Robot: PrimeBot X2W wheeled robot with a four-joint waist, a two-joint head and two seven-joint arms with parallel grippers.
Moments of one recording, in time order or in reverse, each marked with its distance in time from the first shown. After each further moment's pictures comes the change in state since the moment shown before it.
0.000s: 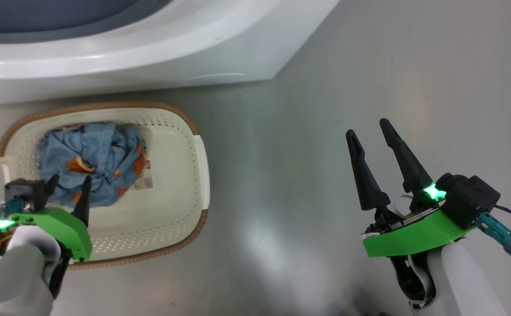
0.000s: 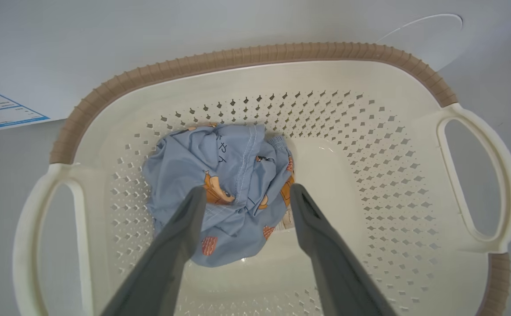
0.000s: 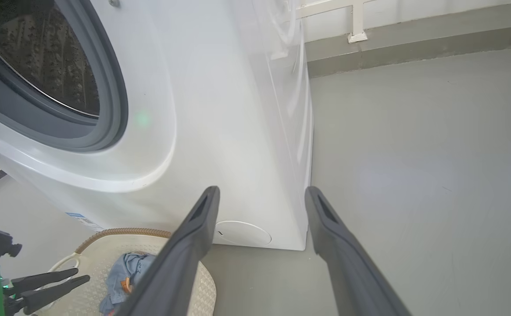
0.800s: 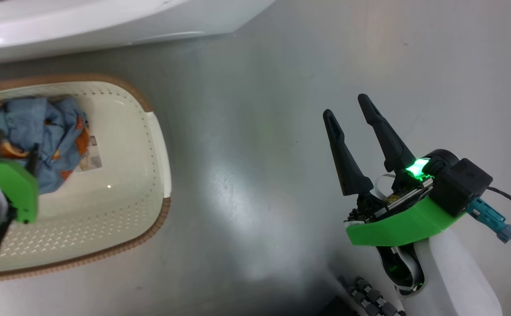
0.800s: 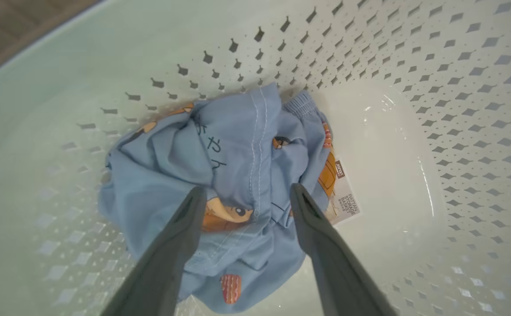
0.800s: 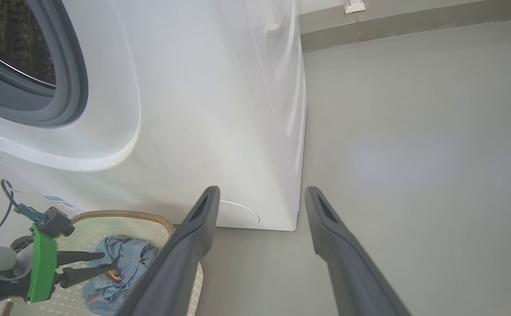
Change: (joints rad) left arm -0.272 0.103 -0.300 0.184 -0.066 0.000 0.105; right arm -0.078 0.007 0.076 -0.039 0.018 0.000 0.000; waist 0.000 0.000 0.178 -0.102
